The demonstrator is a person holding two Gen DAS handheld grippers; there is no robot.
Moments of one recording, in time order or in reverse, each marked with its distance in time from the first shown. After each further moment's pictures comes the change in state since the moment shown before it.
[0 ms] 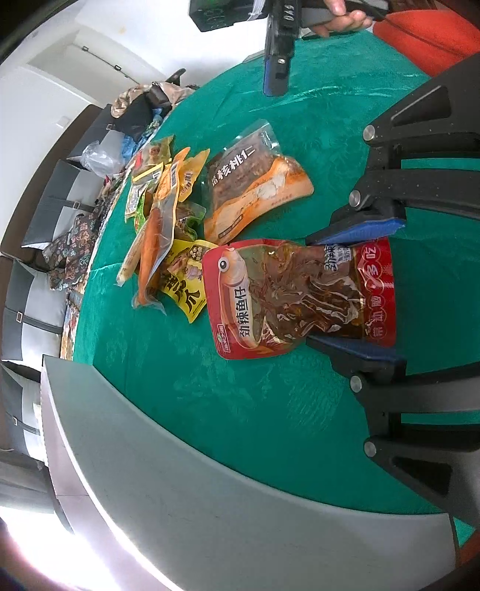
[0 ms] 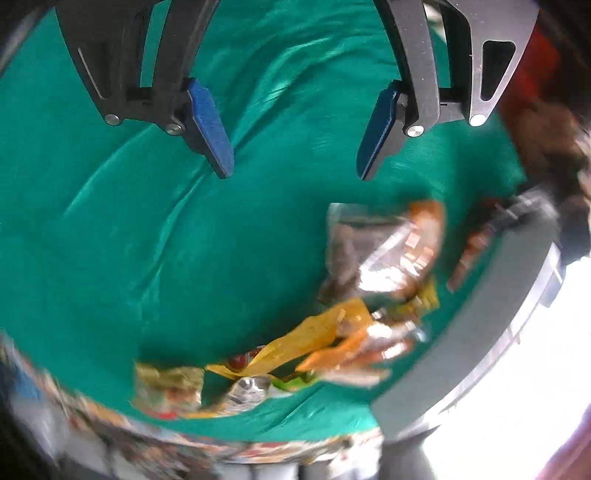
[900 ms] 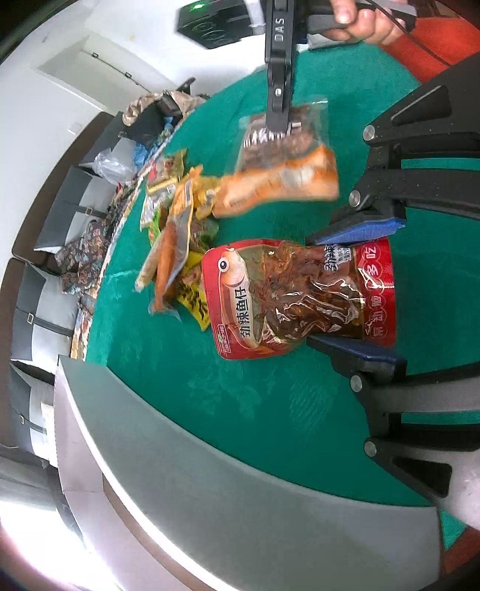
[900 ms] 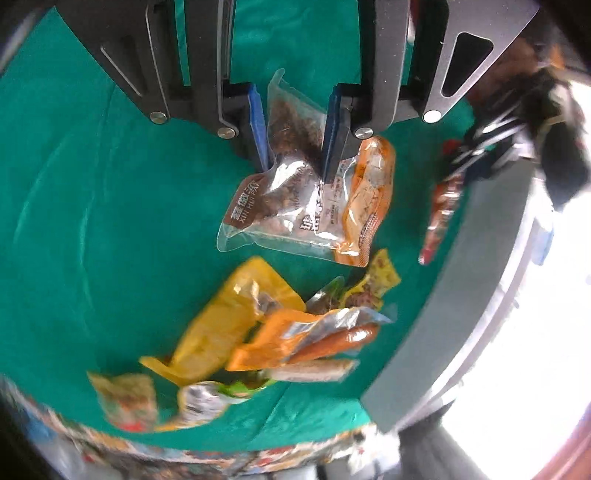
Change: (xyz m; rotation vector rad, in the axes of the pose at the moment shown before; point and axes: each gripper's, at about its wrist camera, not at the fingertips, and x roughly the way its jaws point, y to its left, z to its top) left arm -0.024 -0.004 -0.002 -0.025 -0.046 -0.055; right arm 0.025 0.049 0.034 0.160 -0.009 0.082
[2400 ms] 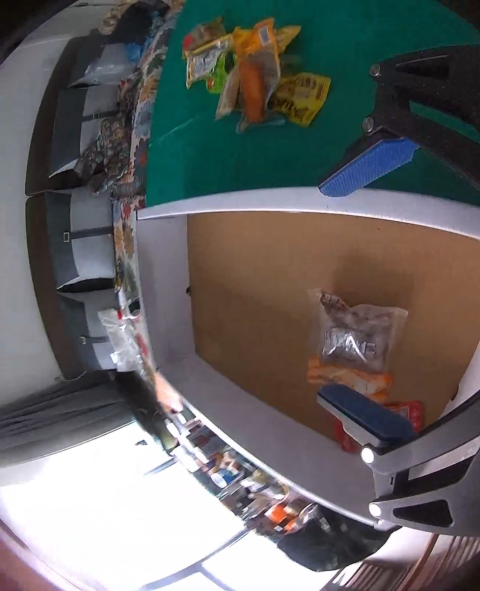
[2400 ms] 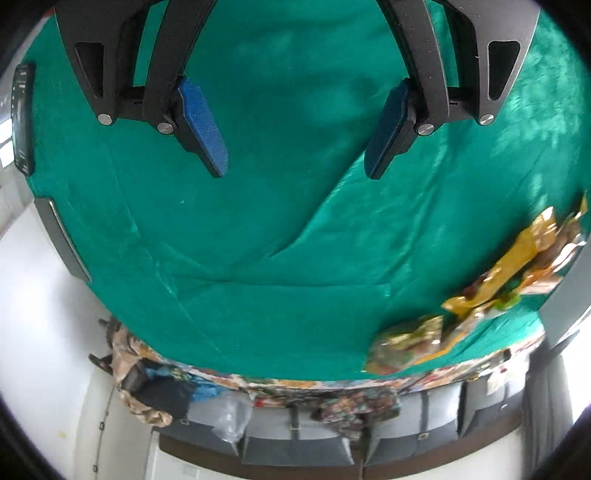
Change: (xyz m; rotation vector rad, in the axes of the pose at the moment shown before) left arm -0.069 0.066 0.097 0.134 -0.118 0.587; right arm -0.039 -0.154 -0.036 0.122 -0.356 -0.628
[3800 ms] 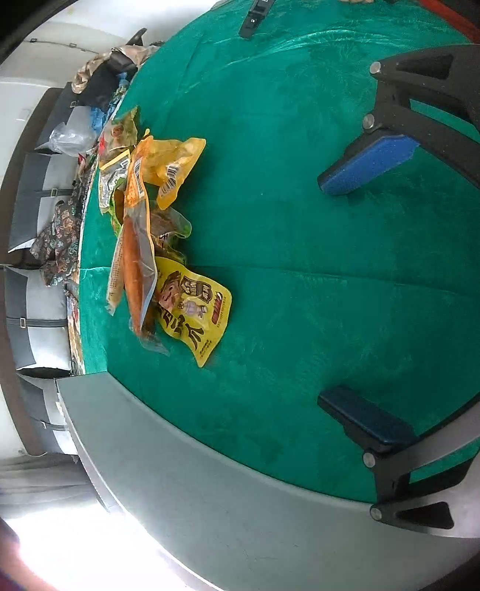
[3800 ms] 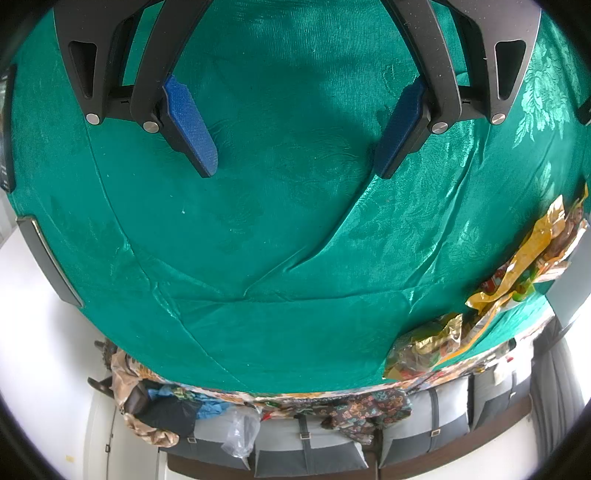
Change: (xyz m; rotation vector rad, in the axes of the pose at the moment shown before) left arm 0.028 -0.178 -0.077 0.035 0.129 -0.286; right arm -0.003 -0.023 -0.004 0.060 0.028 0.053
